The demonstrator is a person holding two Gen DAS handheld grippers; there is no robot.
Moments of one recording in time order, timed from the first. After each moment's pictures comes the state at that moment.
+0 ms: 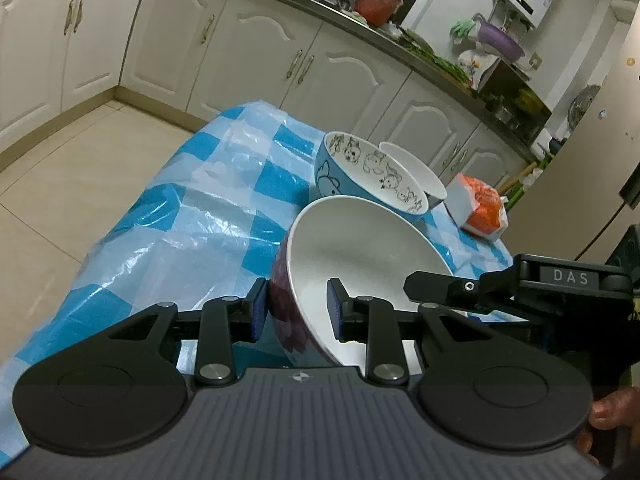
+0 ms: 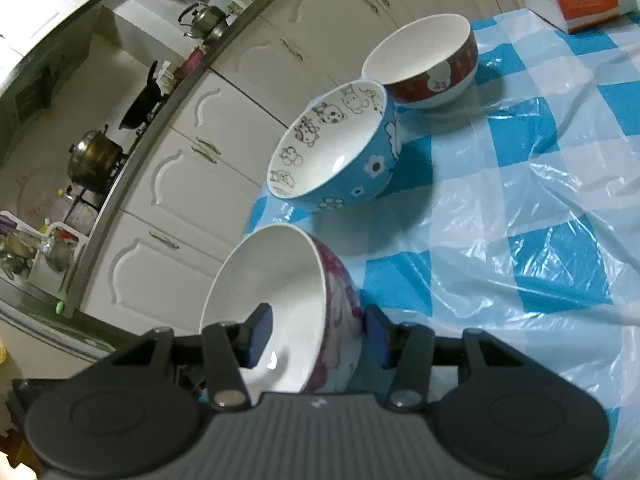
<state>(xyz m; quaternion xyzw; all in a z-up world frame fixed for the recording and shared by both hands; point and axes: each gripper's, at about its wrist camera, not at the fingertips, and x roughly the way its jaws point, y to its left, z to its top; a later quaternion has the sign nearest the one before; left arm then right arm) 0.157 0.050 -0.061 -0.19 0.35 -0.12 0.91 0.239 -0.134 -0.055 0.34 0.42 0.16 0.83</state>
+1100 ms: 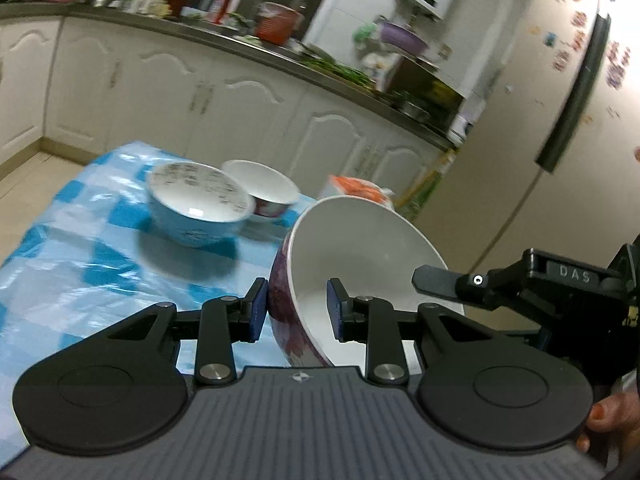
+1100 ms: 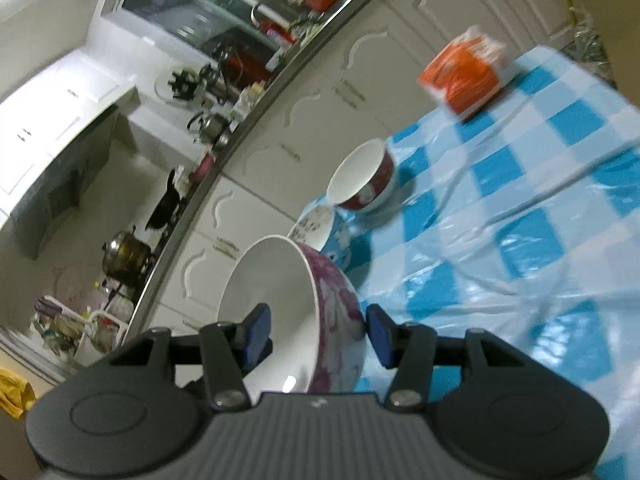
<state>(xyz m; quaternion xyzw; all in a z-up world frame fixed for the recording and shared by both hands) 0.117 -0.051 -0.011 -0.14 0.29 -0.22 0.92 0.127 -0.236 -0.009 0.41 0.29 0.11 0.85</state>
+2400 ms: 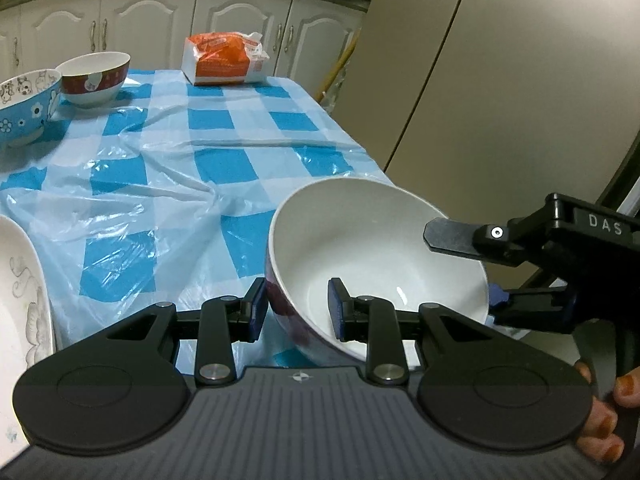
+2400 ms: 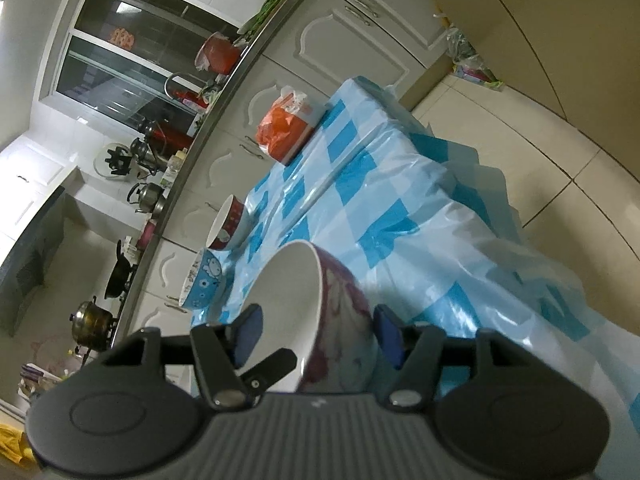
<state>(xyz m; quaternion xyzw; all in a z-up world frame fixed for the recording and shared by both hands) 0.043 -0.210 -0.076 0.01 0.38 -0.30 0.87 -0.017 -0.355 -0.085 0.48 0.27 0.00 0.83</state>
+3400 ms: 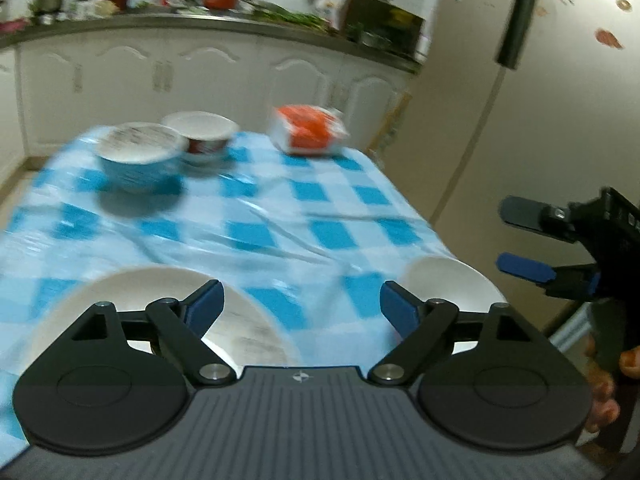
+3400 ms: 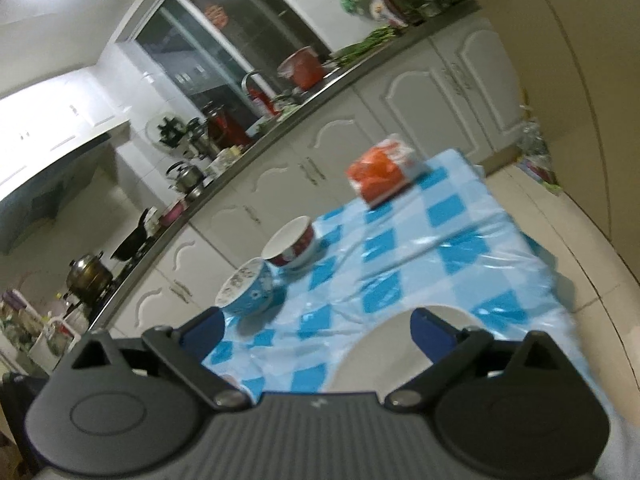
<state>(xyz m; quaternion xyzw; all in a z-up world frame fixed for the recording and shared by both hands) 0.047 -0.091 -0.012 -0.03 0.32 -0.24 0.92 0.014 -0.293 -0.006 0.33 0.22 0.04 0.92</state>
